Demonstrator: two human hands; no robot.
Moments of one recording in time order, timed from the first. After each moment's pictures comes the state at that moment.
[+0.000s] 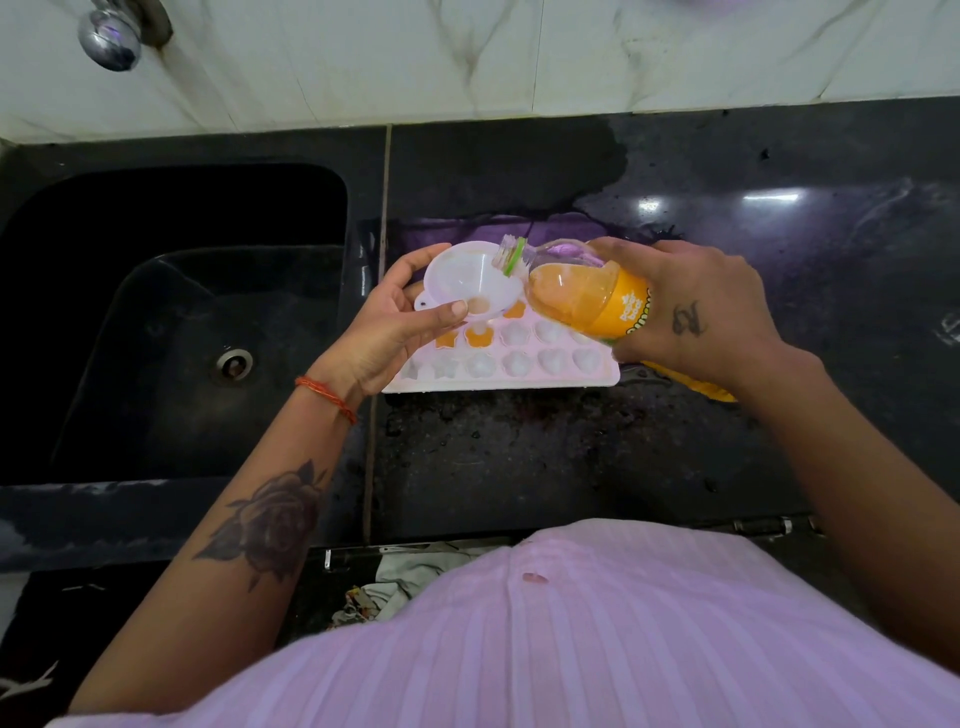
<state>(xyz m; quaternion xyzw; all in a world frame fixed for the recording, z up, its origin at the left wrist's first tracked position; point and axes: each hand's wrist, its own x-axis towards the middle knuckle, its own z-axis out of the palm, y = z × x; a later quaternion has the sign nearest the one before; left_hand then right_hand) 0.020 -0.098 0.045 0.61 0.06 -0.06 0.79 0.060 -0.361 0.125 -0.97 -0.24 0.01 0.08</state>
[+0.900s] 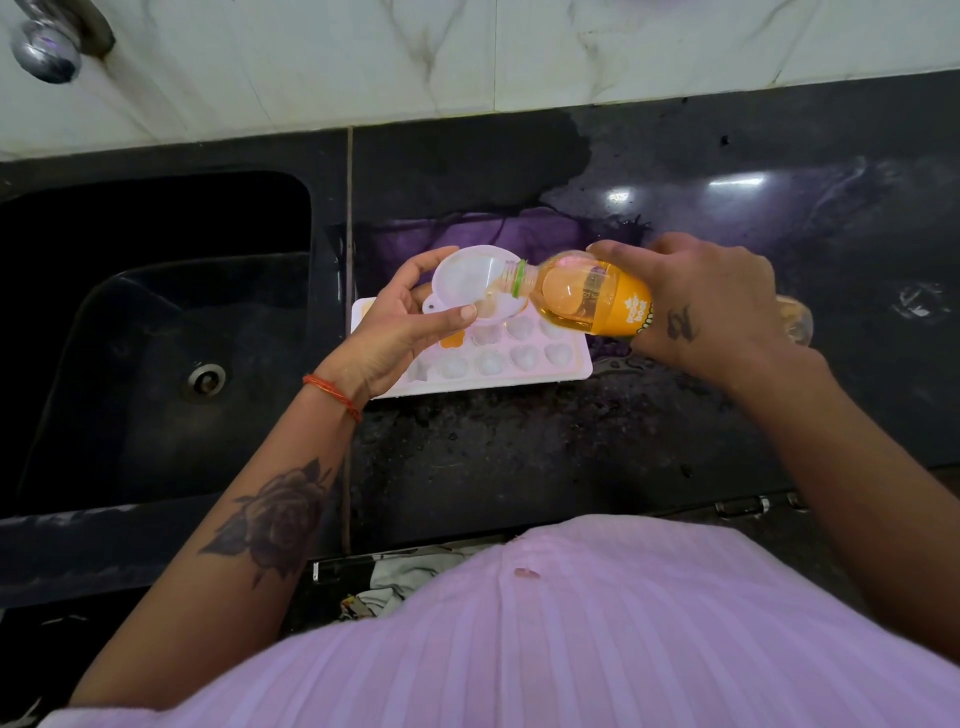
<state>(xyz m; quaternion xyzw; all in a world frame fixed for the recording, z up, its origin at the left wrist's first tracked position) 0.032 -0.128 0.047 0.64 0.05 -0.09 0.76 0.059 -0.386 0.123 -0.97 -0.22 -0.04 -0.02</state>
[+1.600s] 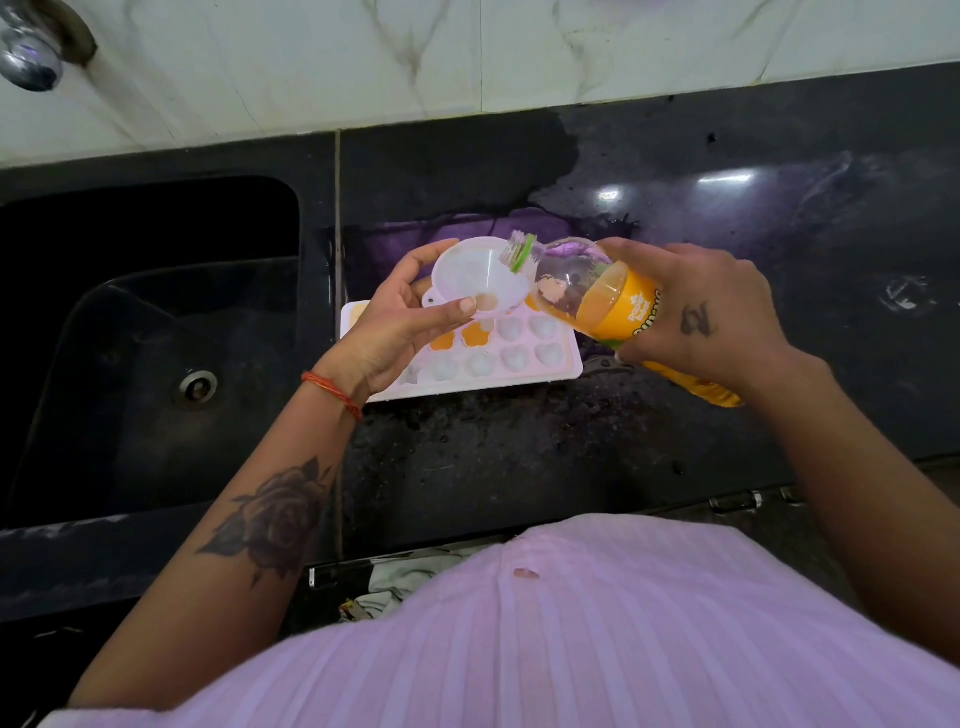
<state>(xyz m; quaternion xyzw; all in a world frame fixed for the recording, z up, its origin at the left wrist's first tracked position) 0.038 -0.138 0.053 0.63 0.04 -0.09 0.77 0.057 -0.399 0.117 -0.98 -0.19 -0.01 0.10</state>
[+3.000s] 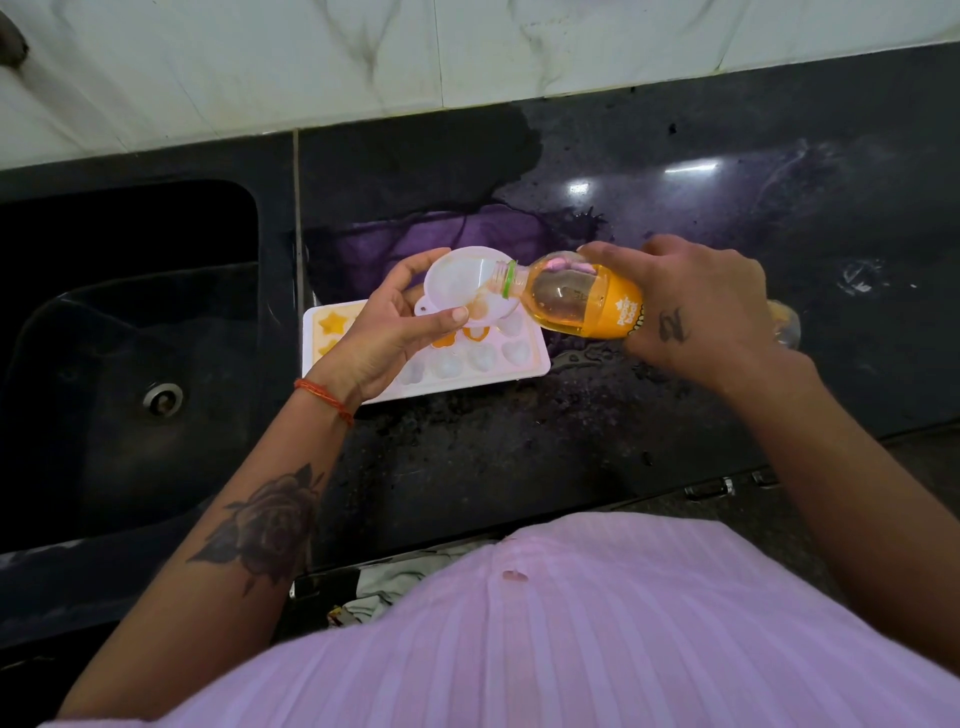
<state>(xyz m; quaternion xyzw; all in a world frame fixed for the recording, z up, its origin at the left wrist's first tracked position) 0.045 -0.160 0.044 0.64 0.03 -0.11 0.76 0.055 -0.417 0.119 -0.98 -0.18 -0.05 0.00</state>
